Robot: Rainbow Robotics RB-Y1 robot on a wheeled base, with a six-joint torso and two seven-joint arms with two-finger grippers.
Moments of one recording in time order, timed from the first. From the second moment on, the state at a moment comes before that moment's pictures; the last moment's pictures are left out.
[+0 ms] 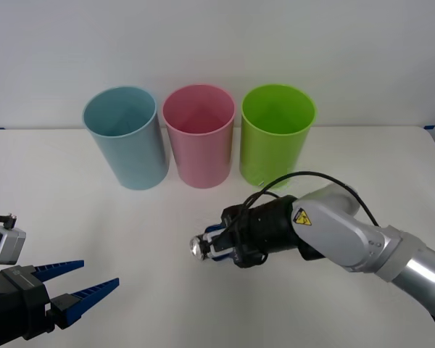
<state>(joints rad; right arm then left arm) -0.54 -0.54 0.74 -1.59 1.97 -0.89 -0.16 0.52 0.41 0.40 -2.34 -1.70 -1.26 1.10</state>
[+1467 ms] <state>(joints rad) -0.05 -0.46 0.02 -1.96 1.08 -1.04 0.01 0.52 0.41 0.40 -2.34 -1.70 -1.26 1.10</state>
